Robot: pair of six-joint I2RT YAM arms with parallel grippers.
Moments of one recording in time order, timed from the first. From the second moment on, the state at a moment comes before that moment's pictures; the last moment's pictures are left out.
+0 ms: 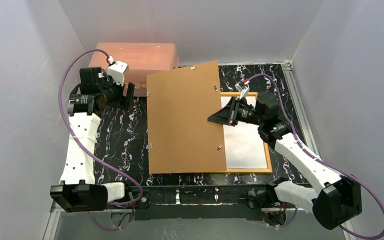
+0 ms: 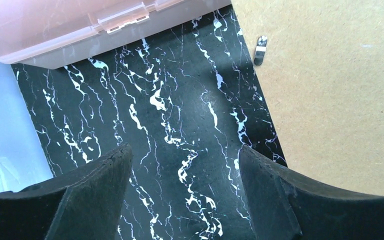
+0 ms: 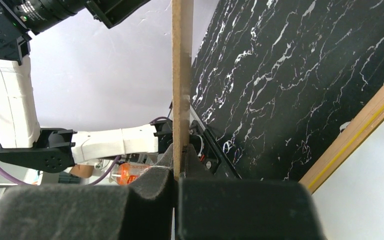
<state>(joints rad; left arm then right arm) 0.04 1.23 1.45 -0.93 0.27 0.34 0.48 1.08 0.80 0.11 -0.76 0.95</state>
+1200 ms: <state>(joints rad) -0.13 1.31 1.33 -0.92 0.32 0.34 0.05 1.26 1.26 -0.90 -0.71 0.32</state>
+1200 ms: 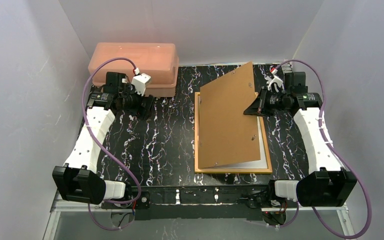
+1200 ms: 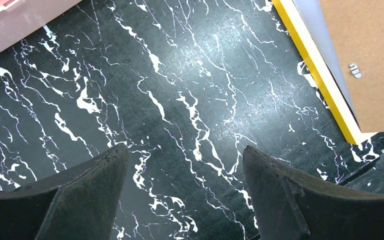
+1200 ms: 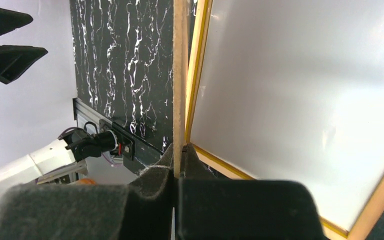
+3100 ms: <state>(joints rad) -0.15 1.29 1.25 -0.89 0.35 0.35 0.03 1.33 1.16 -0.83 -0.75 0.34</state>
